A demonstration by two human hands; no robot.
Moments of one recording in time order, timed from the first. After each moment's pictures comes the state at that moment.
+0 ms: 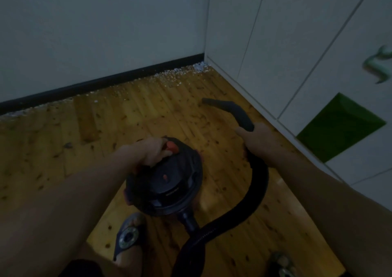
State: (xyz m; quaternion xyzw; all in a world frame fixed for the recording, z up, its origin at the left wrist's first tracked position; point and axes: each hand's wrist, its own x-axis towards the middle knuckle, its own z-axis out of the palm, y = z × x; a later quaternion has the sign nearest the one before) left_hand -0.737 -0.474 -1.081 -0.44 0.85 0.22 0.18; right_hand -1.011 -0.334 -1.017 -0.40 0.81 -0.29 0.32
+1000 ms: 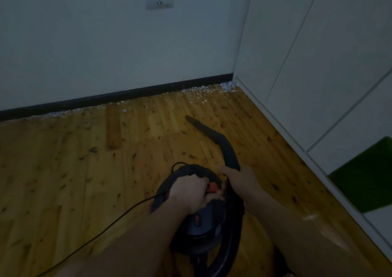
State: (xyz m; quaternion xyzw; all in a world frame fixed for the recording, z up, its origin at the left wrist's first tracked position) left_hand -0.793 -0.411 -1.109 -0.46 0.88 0.11 0.05; right_hand -0.946 -0.366 -1.031 -0.29 0.69 -0.37 0.55
